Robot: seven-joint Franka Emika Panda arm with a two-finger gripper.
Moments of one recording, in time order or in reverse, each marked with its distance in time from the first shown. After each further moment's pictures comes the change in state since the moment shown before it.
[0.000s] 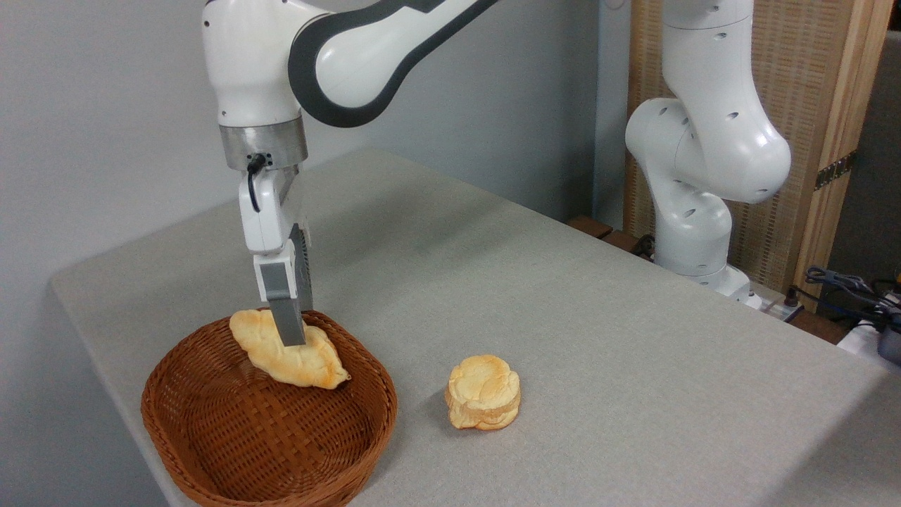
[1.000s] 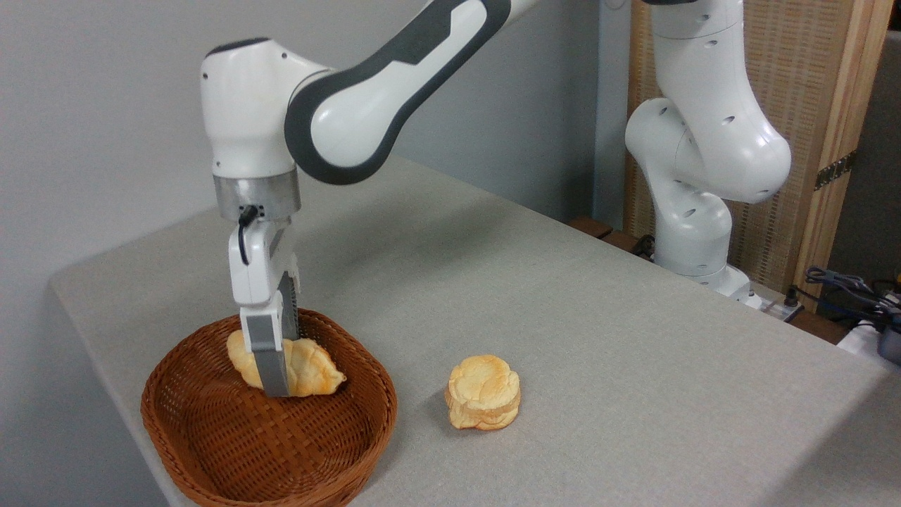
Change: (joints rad) arm 0.005 0.098 0.035 -0.002 0.051 0.151 0.001
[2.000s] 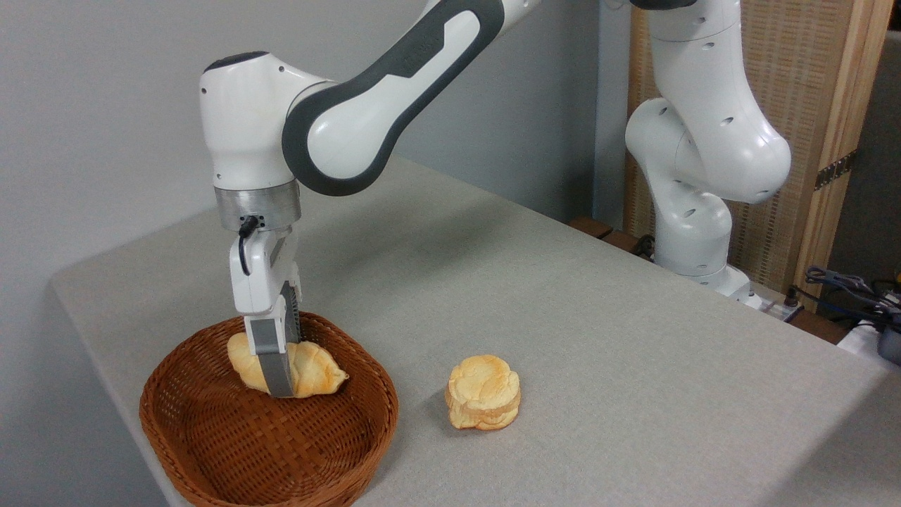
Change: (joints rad) arm -0.003 0.016 -0.003 0.001 0.000 -0.001 0.000
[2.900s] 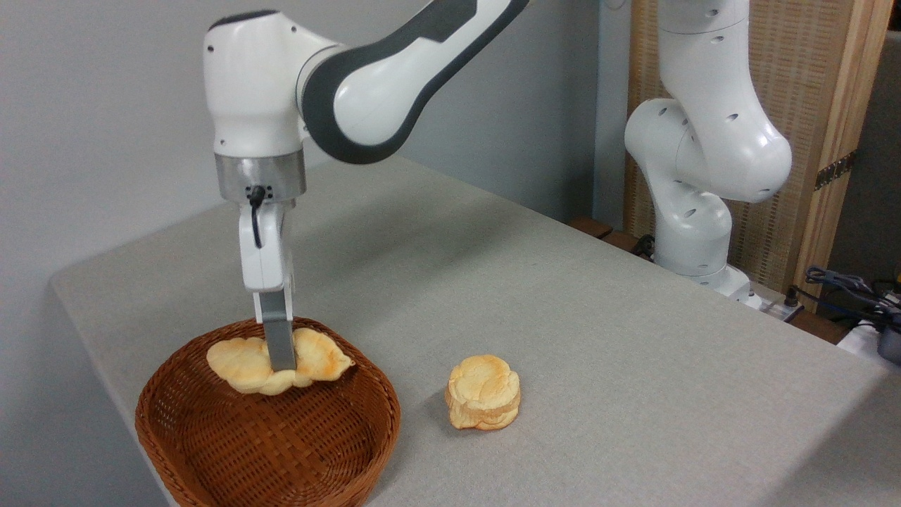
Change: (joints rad) arm 0.030 -0.089 0.033 0.005 -0.073 -0.028 0.000
